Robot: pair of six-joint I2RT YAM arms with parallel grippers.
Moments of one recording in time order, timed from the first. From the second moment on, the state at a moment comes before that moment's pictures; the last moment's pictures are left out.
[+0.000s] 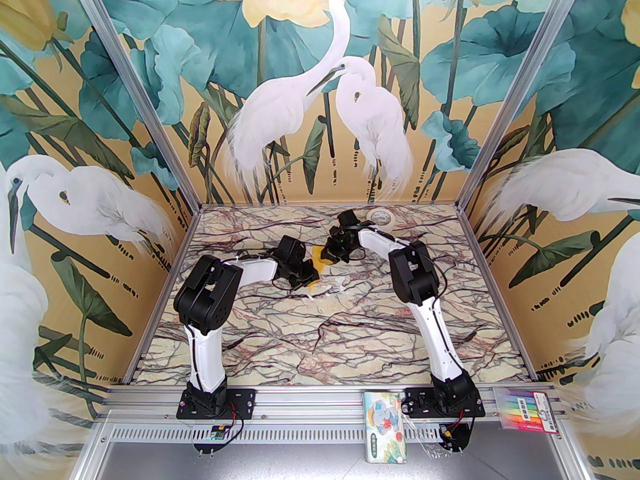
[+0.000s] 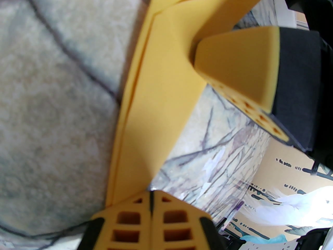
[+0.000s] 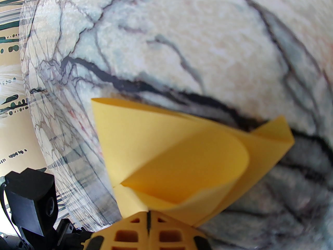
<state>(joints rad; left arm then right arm) -0.44 2.00 1.17 -0.20 0.47 -0.83 0.43 2.49 1.98 -0.67 -0.68 0.63</state>
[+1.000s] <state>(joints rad) -0.44 1.99 1.12 -0.14 0.50 -0.78 0.25 2.51 2.04 -0.68 -0.63 0.75</state>
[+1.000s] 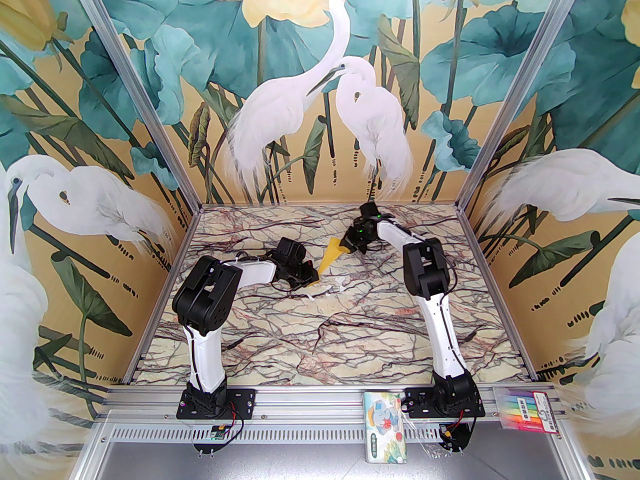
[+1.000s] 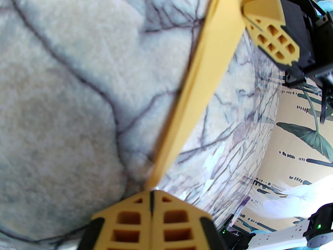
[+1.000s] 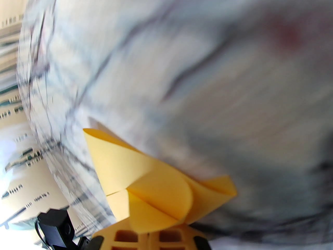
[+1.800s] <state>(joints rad) -0.44 2.11 1.53 -0.29 0.54 -0.77 0.26 2.44 1.90 -0.60 -0.60 0.68</state>
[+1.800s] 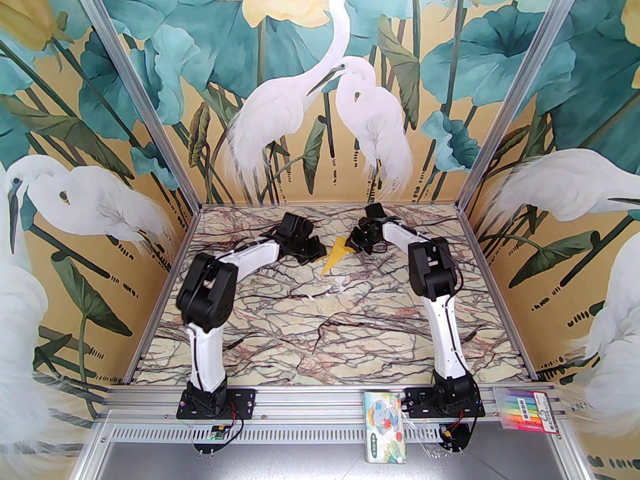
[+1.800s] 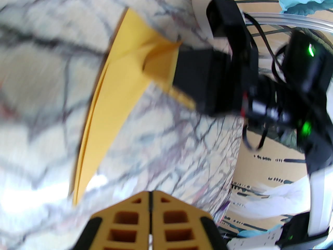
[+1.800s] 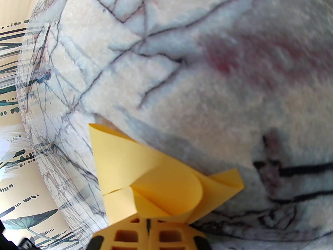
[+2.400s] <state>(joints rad) -0.48 2.33 1.73 -0.44 0.45 -0.82 0.26 2.42 1.87 -0.57 -0.60 0.68</state>
